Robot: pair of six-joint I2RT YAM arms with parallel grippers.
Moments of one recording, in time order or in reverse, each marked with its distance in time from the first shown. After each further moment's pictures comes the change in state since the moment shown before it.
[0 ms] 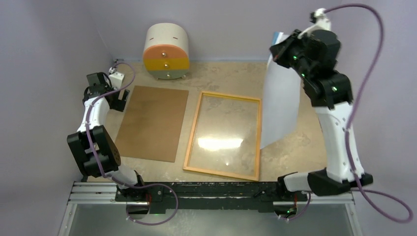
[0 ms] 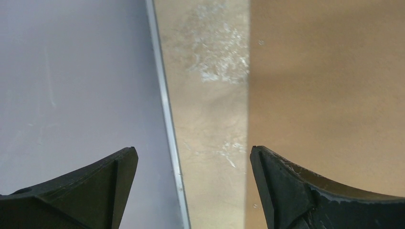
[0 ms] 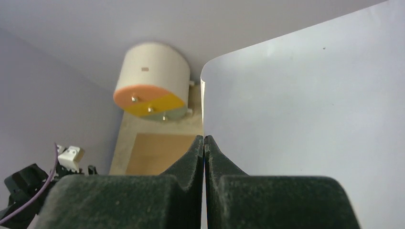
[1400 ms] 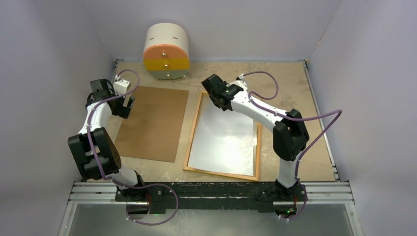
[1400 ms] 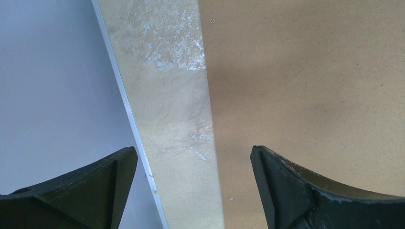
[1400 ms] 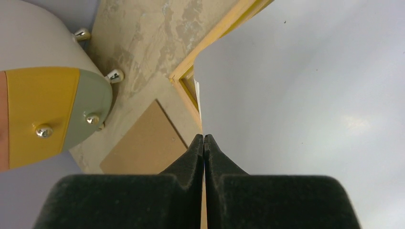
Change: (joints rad) left arm 0.000 -0.049 -0.126 -0.004 0.113 0.041; right arm 0.459 0.559 -0.375 0.119 0.497 1.098
